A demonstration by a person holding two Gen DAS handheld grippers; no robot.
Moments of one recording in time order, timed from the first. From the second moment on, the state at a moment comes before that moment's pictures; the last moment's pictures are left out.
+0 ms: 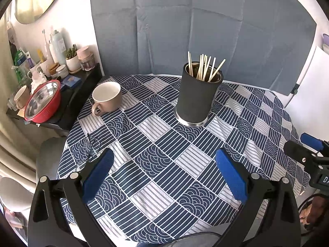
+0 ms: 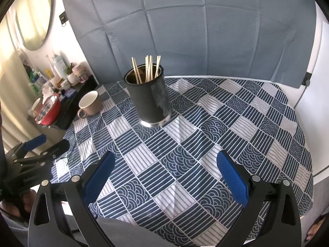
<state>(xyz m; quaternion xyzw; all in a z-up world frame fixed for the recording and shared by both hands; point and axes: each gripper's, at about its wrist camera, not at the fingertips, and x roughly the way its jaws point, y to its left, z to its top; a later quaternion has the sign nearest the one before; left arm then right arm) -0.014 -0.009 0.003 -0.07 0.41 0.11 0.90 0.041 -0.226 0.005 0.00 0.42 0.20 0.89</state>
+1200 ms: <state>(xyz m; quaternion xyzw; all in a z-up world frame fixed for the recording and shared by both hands) -0.009 -0.003 0.000 -0.09 0.42 0.10 0.90 0.044 -0.223 0.003 -0.01 0.42 0.20 0.88</state>
